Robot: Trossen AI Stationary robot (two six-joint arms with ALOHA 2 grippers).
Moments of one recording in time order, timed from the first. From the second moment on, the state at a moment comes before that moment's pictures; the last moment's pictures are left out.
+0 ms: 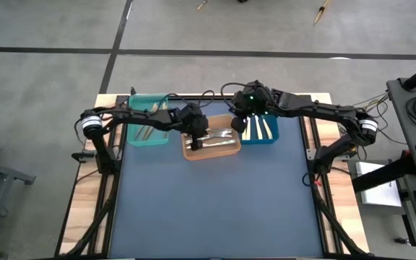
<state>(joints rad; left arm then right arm) 0.39 1.78 1.03 -0.09 0.14 0.24 -0.43 1.48 1.22 -0.43 -0.01 -0.09</state>
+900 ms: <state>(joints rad) 0.33 2.00 1.23 -0.16 0.02 0.22 -0.43 1.45 1.08 -0.24 0.00 -0.04</state>
